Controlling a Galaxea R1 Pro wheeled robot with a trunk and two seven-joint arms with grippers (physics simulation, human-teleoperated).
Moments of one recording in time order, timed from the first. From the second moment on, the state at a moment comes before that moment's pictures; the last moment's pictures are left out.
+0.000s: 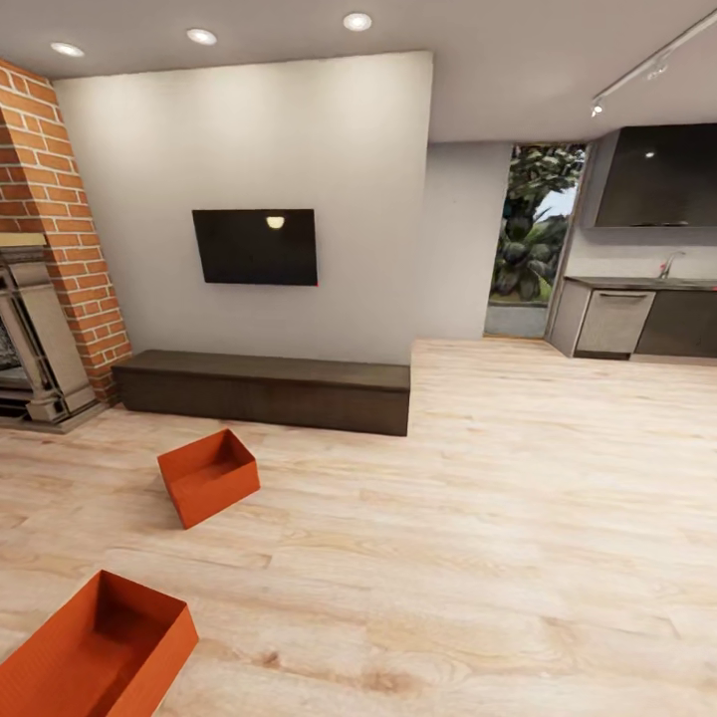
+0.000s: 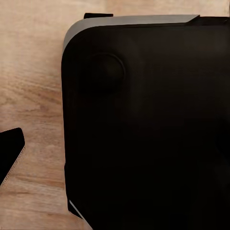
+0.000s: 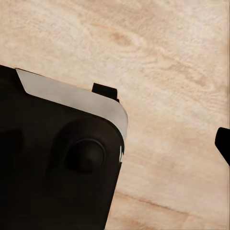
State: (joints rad) left arm -0.01 0.00 0.02 -0.05 0.01 -0.02 -0.01; right arm -0.10 0.00 0.97 0.02 -0.68 -0.15 -0.09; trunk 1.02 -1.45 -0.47
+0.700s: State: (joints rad) left arm -0.01 0.00 0.02 -0.05 0.02 -0.02 -0.01; right arm -0.10 0.01 0.97 0.02 -0.68 -0.15 -0.09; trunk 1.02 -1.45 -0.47
